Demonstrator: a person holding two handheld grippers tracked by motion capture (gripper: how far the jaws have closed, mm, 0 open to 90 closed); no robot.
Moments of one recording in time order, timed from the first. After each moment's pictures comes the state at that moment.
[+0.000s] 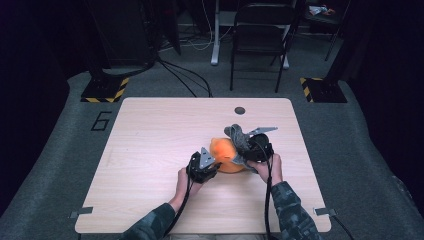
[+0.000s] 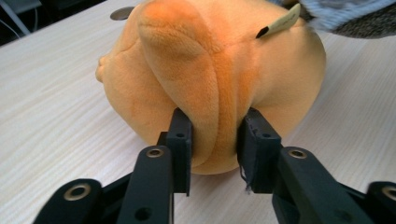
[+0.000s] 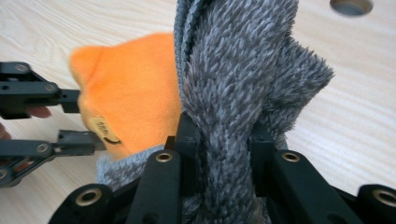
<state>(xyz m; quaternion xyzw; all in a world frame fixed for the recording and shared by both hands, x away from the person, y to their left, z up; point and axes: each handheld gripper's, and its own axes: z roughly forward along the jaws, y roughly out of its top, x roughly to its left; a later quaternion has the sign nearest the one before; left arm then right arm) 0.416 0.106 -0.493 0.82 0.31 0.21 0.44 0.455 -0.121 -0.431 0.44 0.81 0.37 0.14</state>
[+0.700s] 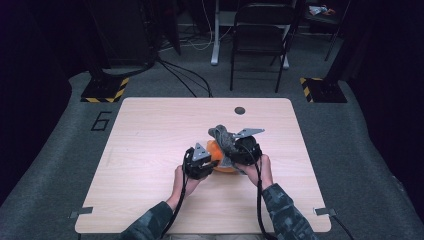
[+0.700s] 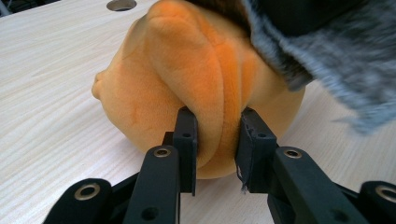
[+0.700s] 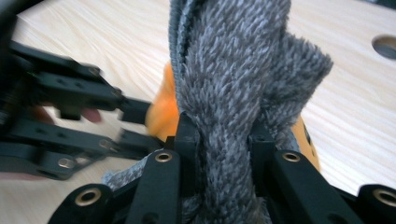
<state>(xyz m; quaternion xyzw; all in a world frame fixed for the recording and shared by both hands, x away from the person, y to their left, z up) 0.420 0.115 -0.481 0.80 0.34 0.17 0.46 0.437 -0.082 -0.417 0.39 0.82 0.40 0.14</state>
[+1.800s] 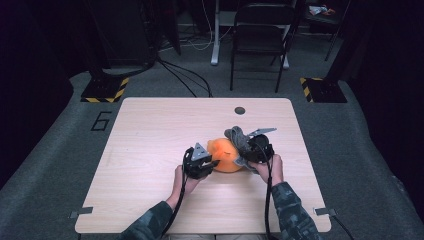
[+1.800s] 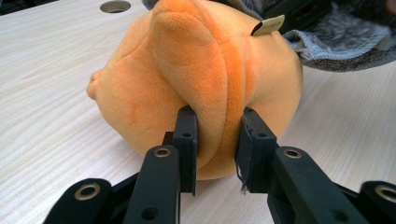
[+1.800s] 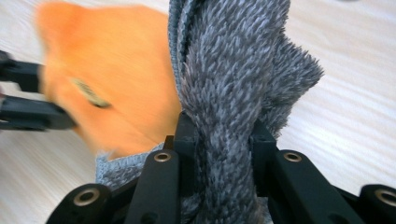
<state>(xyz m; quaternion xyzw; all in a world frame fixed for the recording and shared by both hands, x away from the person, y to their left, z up) 0.423 0.116 -0.485 0.81 0.33 0.16 0.46 0.460 -0.125 -0.443 0.46 0.81 0.34 0.13</state>
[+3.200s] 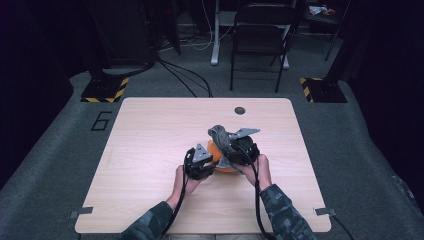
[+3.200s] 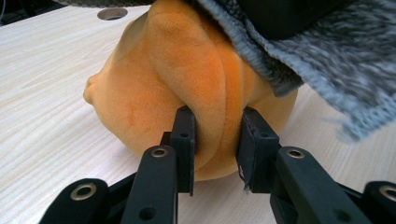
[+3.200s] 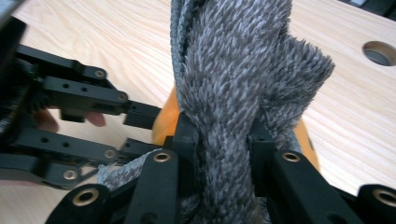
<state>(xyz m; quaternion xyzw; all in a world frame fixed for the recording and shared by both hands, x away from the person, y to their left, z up) 0.420 0.114 -0.484 0.81 0.31 0.17 0.47 0.434 -0.073 -0.413 0.39 0.83 0.37 0.16</state>
